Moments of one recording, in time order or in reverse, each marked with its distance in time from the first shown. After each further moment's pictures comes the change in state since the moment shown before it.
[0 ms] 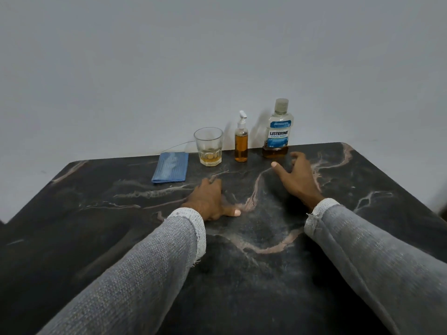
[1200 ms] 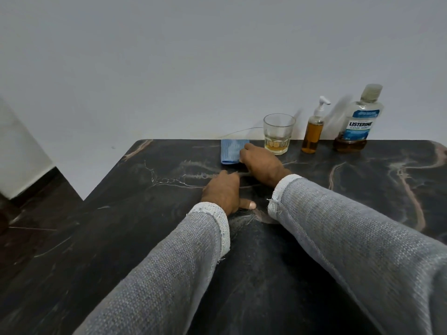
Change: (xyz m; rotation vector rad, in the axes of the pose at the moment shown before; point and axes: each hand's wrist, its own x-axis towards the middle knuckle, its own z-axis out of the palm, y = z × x) left_hand -0.029 -0.110 -0.015 0.042 0.134 -0.094; right_hand -0.042 -0.150 0.176 -0.855 -0.376 -0.861
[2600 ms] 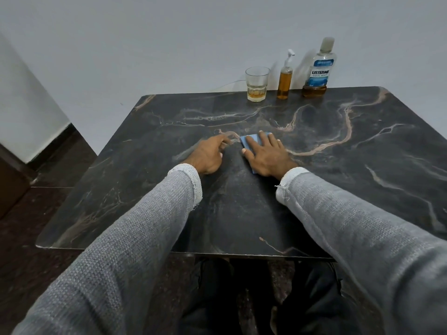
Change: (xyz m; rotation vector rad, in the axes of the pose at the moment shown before) left_hand -0.130 -0.009 0.023 -0.271 0.105 0.134; right_hand -0.200 -0.056 0.007 0.246 -0.149 0.342
